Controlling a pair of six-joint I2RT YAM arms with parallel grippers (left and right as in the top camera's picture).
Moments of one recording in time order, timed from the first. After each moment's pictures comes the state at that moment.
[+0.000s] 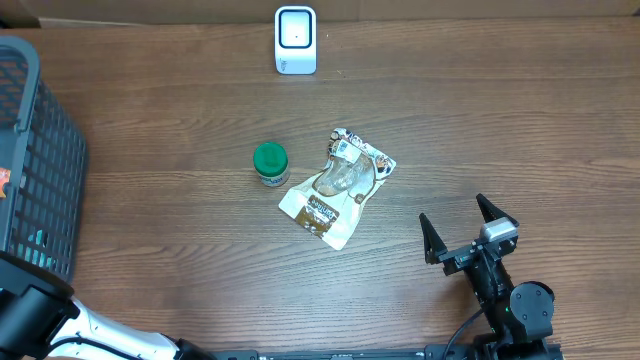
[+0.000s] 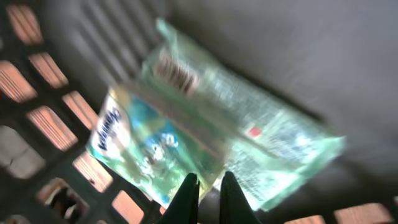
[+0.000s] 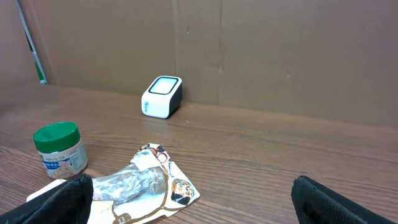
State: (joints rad) left arm 0.97 2.04 1.75 -1.25 -0.18 -0.07; right arm 0.16 0.01 0.02 -0.02 -0.17 0.01
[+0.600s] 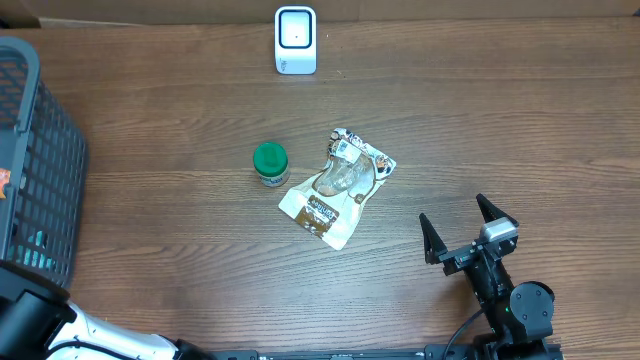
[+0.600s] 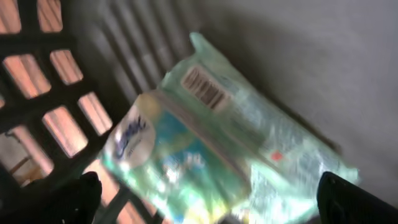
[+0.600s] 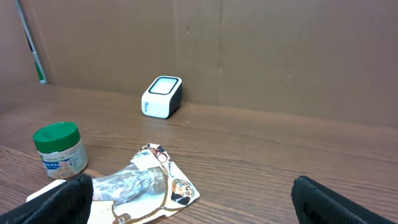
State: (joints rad) left arm 1.03 2.03 1.70 -1.17 -0.17 -0.16; right arm 0.16 0.01 0.02 -0.02 -0.17 0.01
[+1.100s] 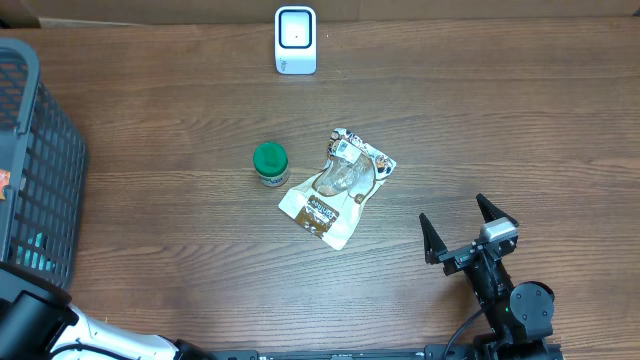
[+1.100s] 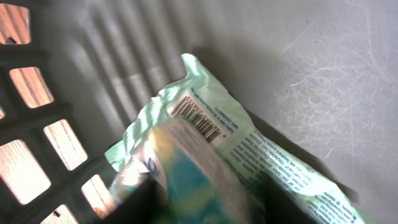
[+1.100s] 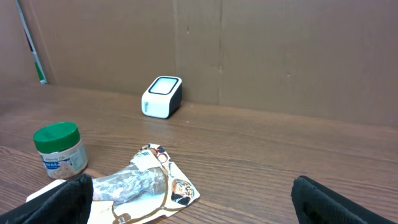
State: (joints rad) left arm 1.03 2.01 1.56 -0.99 -0.17 -0.18; right arm 0.16 0.01 0.02 -0.02 -0.17 0.01
